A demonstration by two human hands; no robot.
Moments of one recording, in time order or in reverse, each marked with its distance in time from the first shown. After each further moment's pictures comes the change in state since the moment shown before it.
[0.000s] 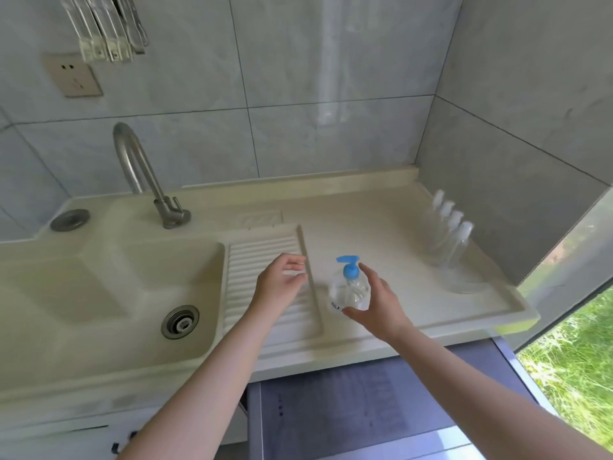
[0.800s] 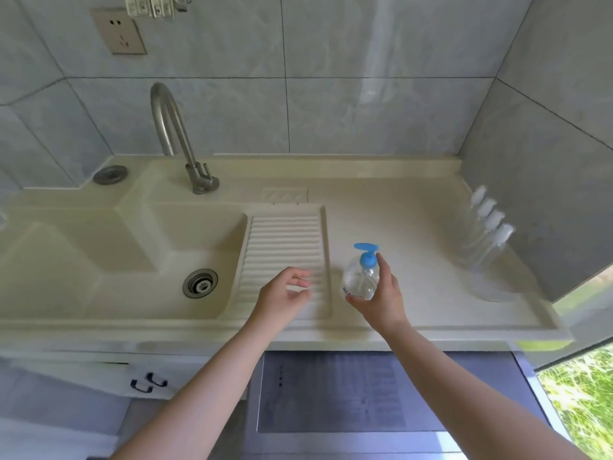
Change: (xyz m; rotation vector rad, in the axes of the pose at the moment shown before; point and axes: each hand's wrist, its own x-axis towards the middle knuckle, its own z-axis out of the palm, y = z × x) left_hand -0.051 -0.037 0.002 -0.008 0.004 -0.107; right_hand 0.015 0.018 0.032 0.136 0.042 0.058
